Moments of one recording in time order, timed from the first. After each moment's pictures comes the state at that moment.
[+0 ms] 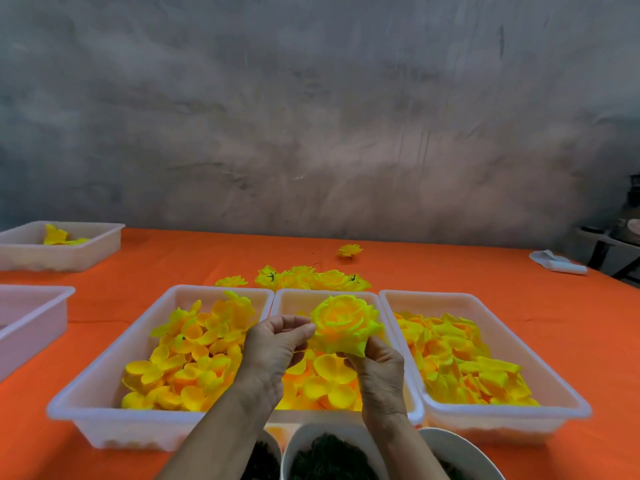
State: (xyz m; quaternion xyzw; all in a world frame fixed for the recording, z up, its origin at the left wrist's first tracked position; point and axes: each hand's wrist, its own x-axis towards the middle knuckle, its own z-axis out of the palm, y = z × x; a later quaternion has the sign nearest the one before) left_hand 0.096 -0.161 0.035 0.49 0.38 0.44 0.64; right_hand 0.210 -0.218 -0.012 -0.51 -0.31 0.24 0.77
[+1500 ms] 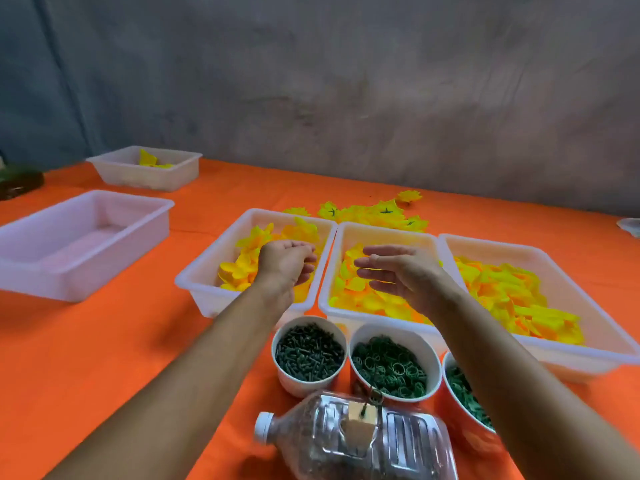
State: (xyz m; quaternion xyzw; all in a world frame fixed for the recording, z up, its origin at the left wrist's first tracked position) left_hand 0.017 -0.150 0.035 0.49 0.46 0.46 0.58; right_hand 0.190 -0.209 0.037 -0.59 -0.42 0.45 0.53
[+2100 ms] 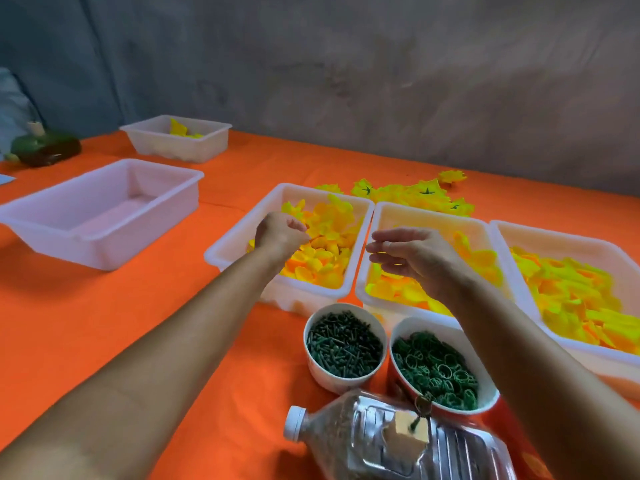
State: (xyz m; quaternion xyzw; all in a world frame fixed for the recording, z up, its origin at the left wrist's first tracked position) left_hand -0.022 -0.063 -0.006 0.62 0.56 0.37 0.39; right_hand 0.170 -0.162 0.014 -0.60 -0.47 0.42 0.49
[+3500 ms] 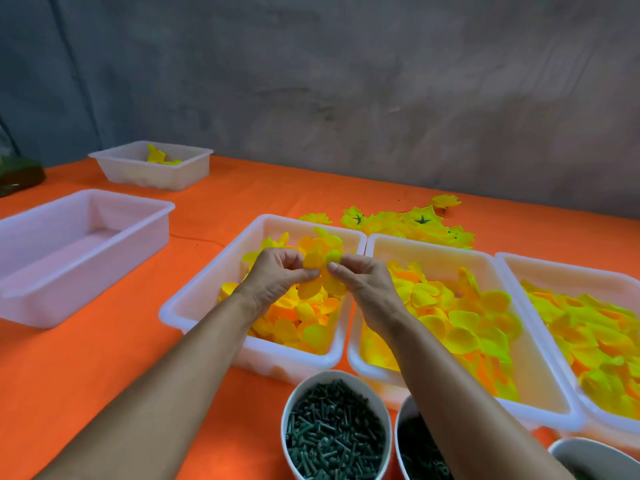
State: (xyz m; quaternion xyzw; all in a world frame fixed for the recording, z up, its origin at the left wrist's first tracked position) left_hand 0.000 -0.022 -0.026 0.66 0.35 0.42 0.52; right_hand 0.146 -0.075 -0.030 -0.48 -0.53 0.38 0.59
